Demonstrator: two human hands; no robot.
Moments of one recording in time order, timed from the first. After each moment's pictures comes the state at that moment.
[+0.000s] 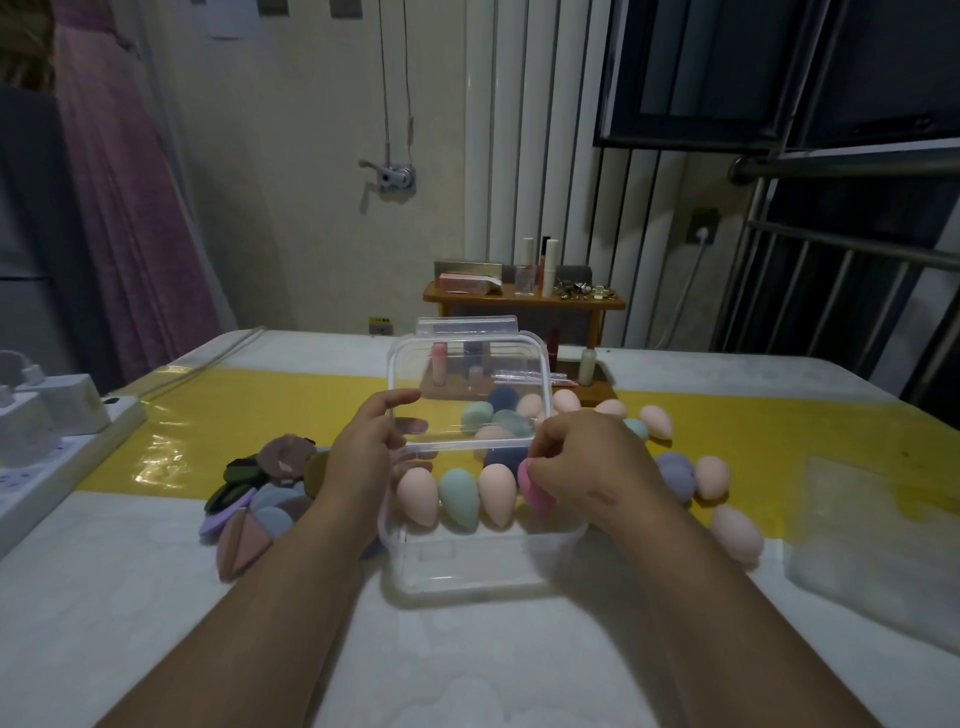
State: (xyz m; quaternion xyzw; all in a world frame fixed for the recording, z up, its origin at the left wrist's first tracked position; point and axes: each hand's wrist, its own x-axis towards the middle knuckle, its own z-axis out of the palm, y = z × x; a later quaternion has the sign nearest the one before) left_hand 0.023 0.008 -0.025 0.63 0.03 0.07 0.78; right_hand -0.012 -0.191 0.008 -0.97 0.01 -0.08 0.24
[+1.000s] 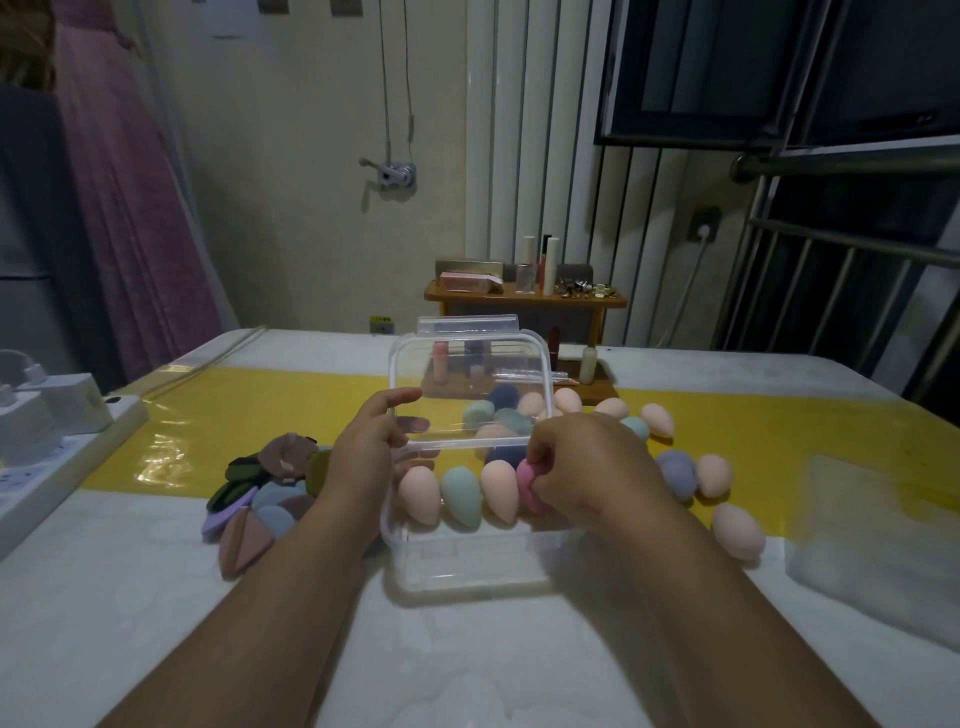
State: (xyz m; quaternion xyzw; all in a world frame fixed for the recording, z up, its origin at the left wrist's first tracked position) left_hand 0.028 0.008 -0.028 0.62 0.03 0.07 0.78; right_hand -0.020 -0.180 0.026 -0.99 -0.01 -0.01 0.10
